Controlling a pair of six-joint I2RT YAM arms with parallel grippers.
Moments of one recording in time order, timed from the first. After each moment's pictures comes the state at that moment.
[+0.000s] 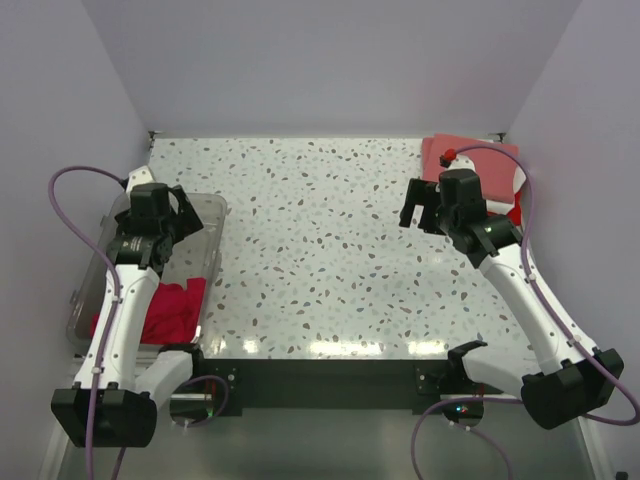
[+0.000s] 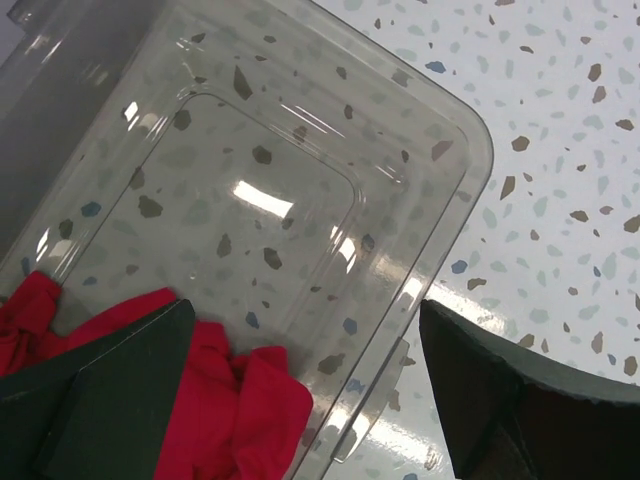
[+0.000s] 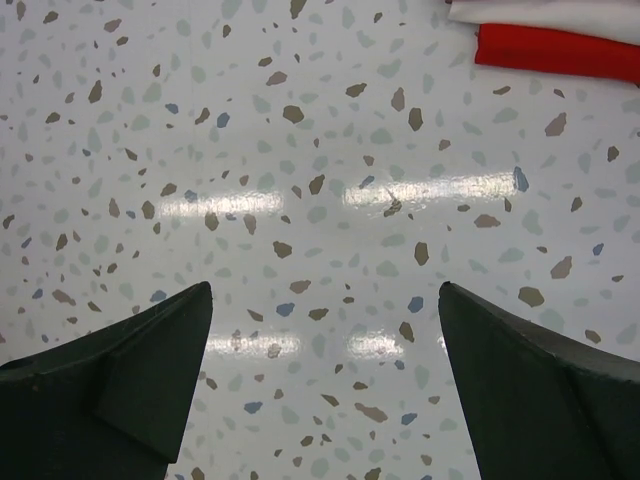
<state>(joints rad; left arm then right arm) 0.01 0.99 1.00 -0.70 -0.31 -0.41 0.34 1.13 1.14 -0.69 0.20 0.41</state>
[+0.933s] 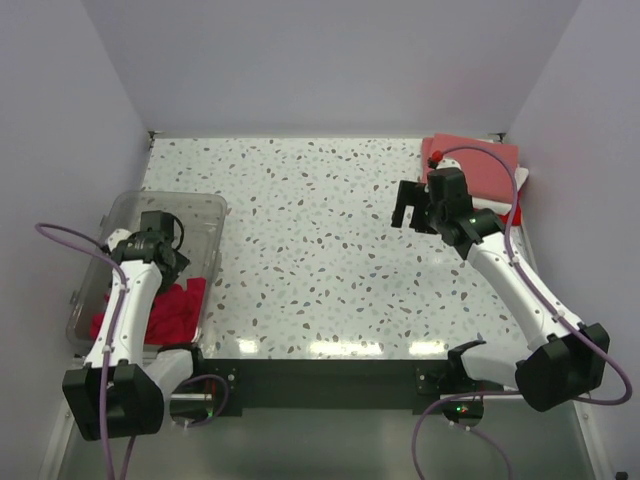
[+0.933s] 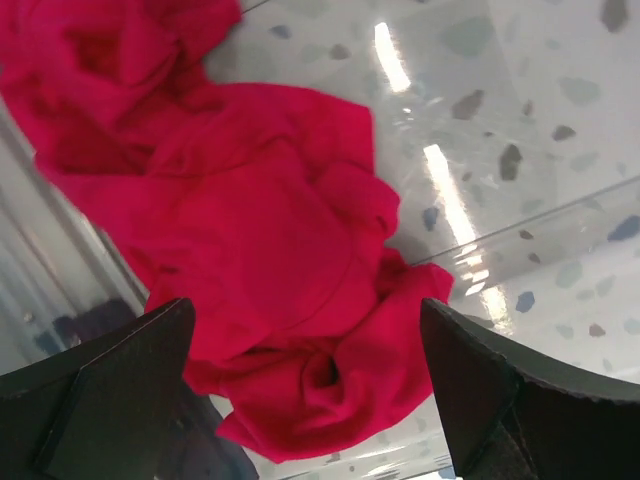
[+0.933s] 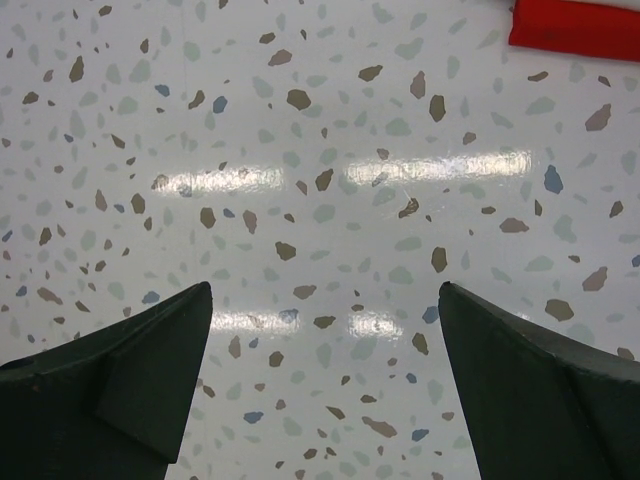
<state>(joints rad) 0.11 1.06 0.86 -1.06 -0.50 -0.90 0.34 1.21 1.11 -0.62 0.16 0.41</state>
